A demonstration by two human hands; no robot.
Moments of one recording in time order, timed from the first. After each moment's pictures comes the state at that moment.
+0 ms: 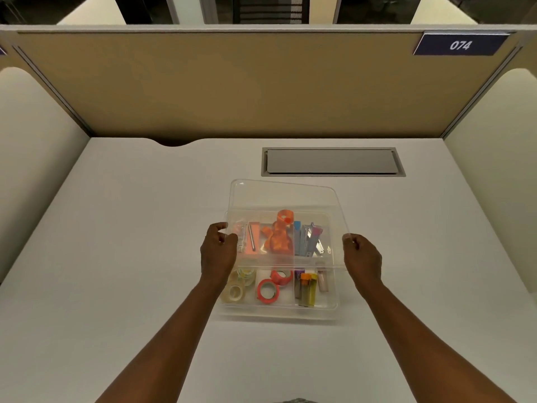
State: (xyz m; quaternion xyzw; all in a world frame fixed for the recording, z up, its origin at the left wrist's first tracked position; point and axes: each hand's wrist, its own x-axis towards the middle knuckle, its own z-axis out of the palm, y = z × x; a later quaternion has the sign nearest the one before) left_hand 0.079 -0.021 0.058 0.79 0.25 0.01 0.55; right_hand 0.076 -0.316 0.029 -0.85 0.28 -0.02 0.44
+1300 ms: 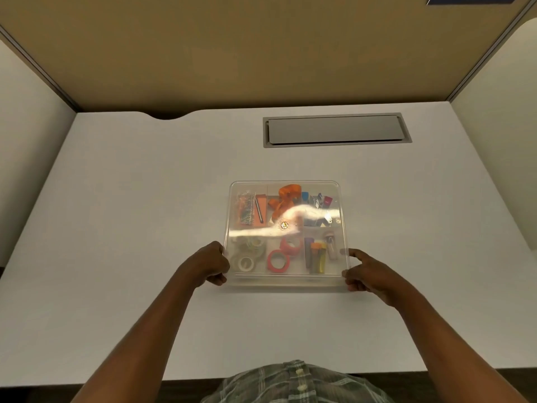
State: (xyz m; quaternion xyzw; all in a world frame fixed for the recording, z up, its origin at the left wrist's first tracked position) left_hand 0.046 0.051 0.032 0.80 0.24 -0.40 0.38; right_hand -0.005 -0.324 0.022 -0.71 0.27 0.34 0.56
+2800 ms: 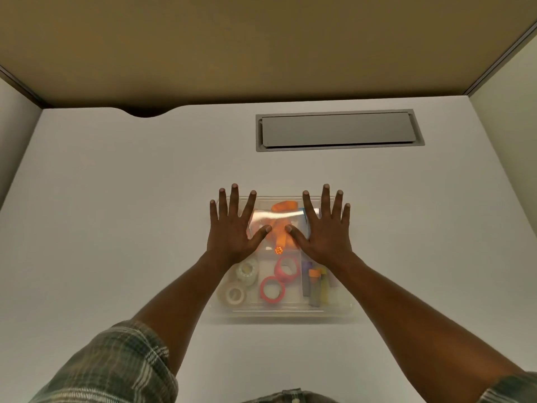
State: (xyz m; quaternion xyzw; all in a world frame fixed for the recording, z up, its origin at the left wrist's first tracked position) left_hand 0.152 -0.016 -0.029 0.99 -0.11 -0.05 0.06; right_hand 0.133 -0.256 -0.030 -1.00 -0.03 0.06 0.07
